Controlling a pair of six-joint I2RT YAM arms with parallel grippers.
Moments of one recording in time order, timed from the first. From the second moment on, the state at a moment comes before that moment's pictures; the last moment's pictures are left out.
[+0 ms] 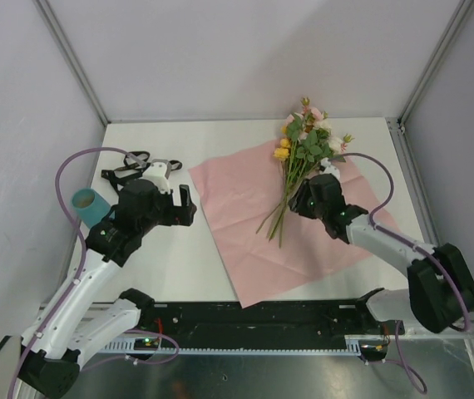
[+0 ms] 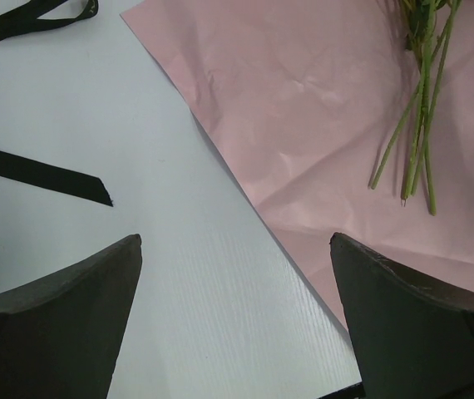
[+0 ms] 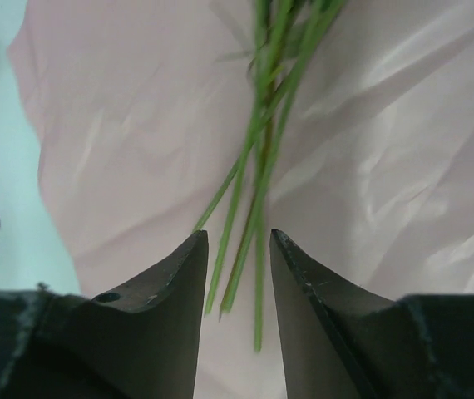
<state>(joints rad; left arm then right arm) -0.44 0.82 0.88 -0.62 -0.08 -0.26 0.56 1.28 0.73 -0.08 0.14 0.71</state>
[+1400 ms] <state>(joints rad) -0.44 0.85 0.88 -0.62 -0.07 -0.25 0.34 1.76 0.89 0.18 0.04 0.81</state>
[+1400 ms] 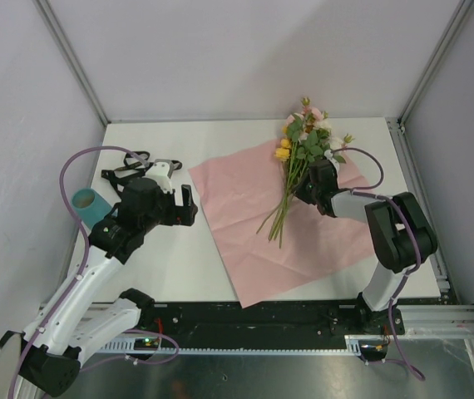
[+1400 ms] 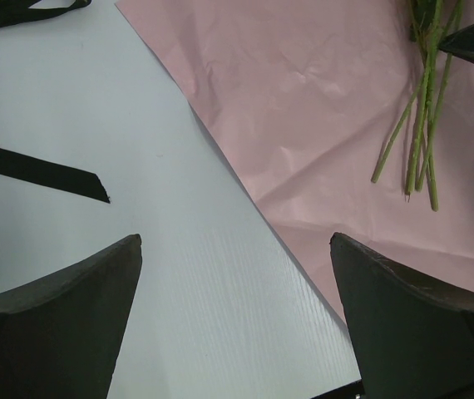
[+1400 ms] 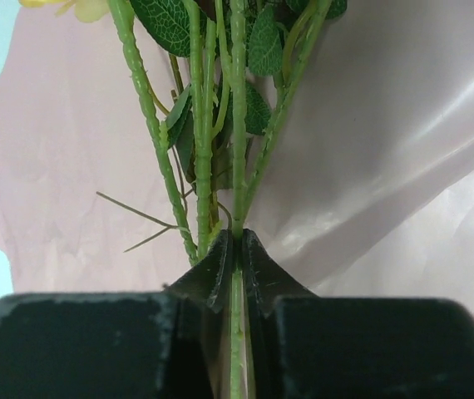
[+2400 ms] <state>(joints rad) -0.44 0.85 1.00 -0.60 0.13 -0.29 0.57 1.23 0.89 0.02 0.39 0.59</state>
